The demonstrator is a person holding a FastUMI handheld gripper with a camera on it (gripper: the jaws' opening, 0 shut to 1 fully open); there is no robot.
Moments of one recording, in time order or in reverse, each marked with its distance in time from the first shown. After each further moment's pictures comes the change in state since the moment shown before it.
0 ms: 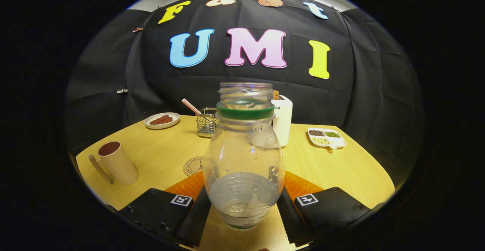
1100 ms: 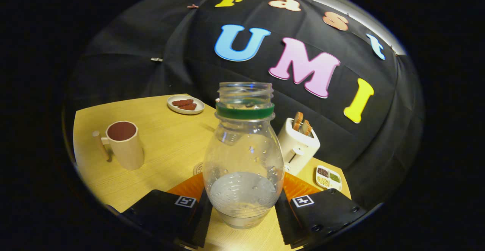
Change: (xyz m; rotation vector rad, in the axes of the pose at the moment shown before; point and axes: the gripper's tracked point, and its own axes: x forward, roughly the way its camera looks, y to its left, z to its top) arm 0.013 0.066 0.059 -0.430 0.022 0.166
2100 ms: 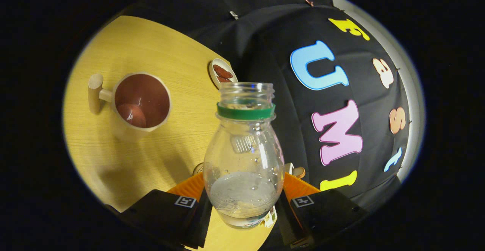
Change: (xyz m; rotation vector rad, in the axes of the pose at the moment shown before) arm 0.036 0.090 0.047 -0.785 0.114 -0.038
